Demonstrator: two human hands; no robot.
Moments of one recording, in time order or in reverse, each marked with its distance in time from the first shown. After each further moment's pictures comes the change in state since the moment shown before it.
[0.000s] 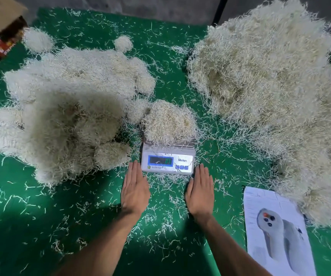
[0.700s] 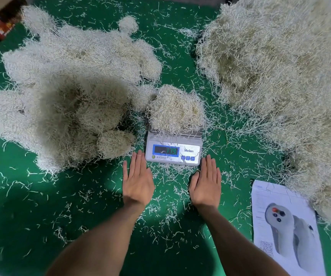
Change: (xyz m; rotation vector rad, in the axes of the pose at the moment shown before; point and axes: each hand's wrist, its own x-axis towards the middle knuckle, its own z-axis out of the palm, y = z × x) left_hand -0.002 -0.008 0.010 0.206 0.037 0.025; right_hand -0.001 0.002 0.014 -0.137 0.035 -0.004
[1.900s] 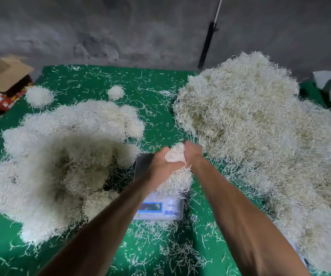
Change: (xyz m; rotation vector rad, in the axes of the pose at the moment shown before) left_hand 0.173 0.143 -0.174 -0.970 -0.302 0.010; right_hand 0.239 -0.060 -0.198 1.108 -0.289 0.525
